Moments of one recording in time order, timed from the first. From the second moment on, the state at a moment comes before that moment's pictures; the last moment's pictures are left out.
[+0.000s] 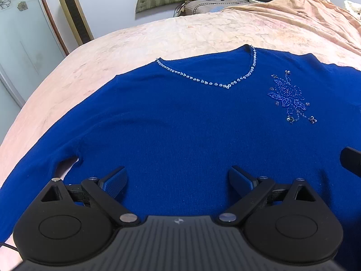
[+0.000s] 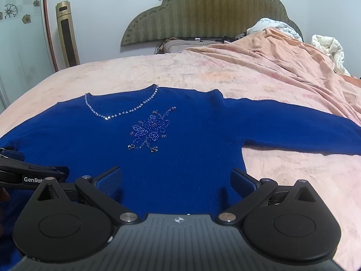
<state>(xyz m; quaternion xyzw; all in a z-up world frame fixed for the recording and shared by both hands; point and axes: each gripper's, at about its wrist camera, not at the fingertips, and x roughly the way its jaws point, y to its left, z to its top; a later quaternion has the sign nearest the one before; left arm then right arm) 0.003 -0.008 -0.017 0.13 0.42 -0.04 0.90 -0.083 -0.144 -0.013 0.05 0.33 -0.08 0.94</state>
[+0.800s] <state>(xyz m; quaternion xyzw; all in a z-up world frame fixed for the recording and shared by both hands) 0.006 -0.010 -0.018 0.13 0.42 -0.03 0.90 -0.085 -0.146 -0.015 0.05 0.32 -0.07 0.94</state>
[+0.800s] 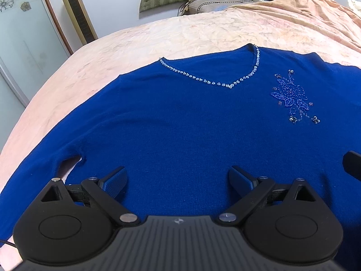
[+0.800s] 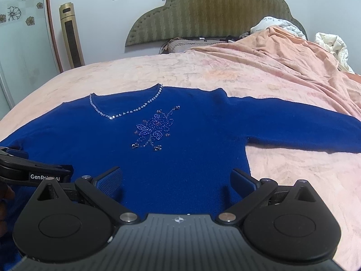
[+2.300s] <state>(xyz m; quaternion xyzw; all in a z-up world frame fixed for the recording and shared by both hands) -0.009 -0.063 -0.009 0.18 0.41 -0.04 0.89 -0.112 -0.207 -0.015 0.13 0.29 -0.10 0.94</state>
